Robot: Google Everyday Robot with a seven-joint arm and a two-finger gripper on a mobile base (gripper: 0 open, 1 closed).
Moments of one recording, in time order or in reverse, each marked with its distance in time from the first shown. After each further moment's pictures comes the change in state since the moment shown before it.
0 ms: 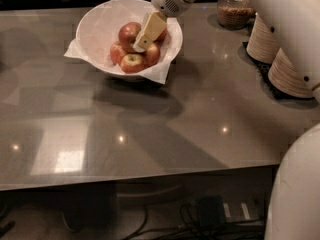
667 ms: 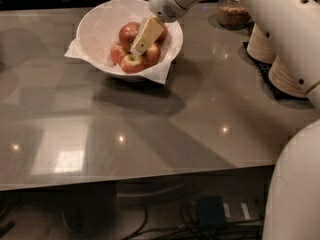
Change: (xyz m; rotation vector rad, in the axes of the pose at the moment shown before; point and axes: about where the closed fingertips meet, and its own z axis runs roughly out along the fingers) arm 0.001 0.002 0.015 -0.012 -0.035 0.013
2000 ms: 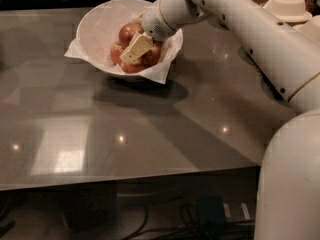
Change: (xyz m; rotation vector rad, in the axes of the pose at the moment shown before) arm 0.015 0.012 0.058 -0.060 -0.093 0.065
